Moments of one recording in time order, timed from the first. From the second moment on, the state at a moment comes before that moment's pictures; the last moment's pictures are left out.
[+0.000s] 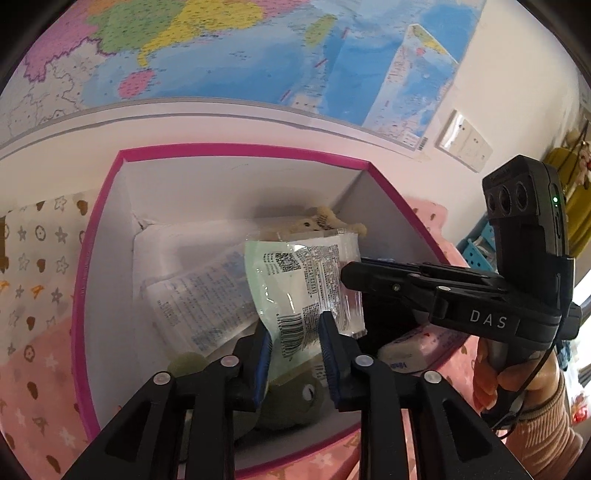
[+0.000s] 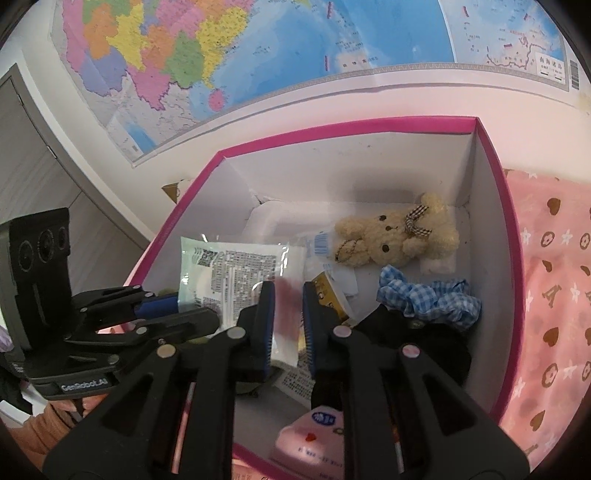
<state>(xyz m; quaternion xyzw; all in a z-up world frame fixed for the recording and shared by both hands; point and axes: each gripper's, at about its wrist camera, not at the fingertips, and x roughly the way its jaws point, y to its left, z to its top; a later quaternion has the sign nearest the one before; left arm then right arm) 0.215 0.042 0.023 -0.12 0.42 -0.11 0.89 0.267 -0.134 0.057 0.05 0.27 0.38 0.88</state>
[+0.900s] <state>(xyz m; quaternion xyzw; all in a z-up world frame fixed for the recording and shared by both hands) 0.142 0.032 0.049 -0.10 0.35 -0.10 0.93 0.188 -0.195 0.056 0.05 0.20 0.39 0.90</state>
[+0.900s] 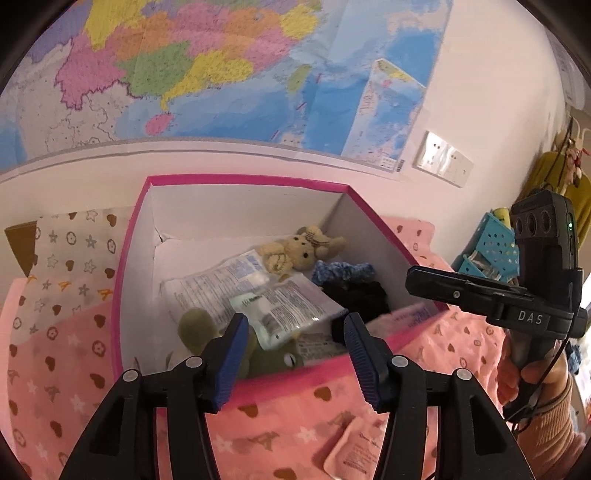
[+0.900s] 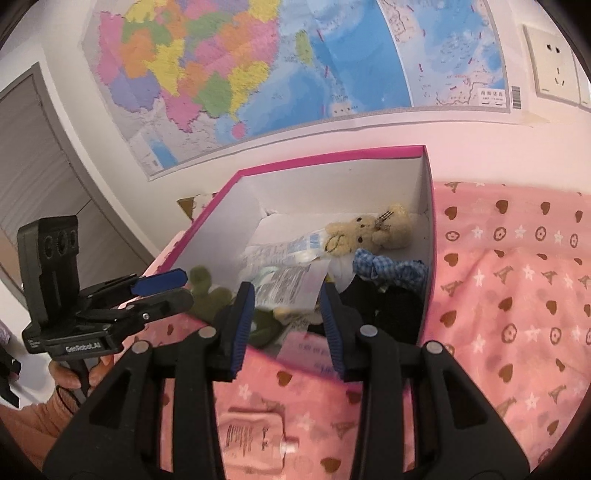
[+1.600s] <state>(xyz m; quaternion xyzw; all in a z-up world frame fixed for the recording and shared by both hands) 0.084 0.000 0.031 -0.10 0.36 -0.10 0.92 0.130 -0.207 -0.021 0.07 0.25 0.42 0.87</state>
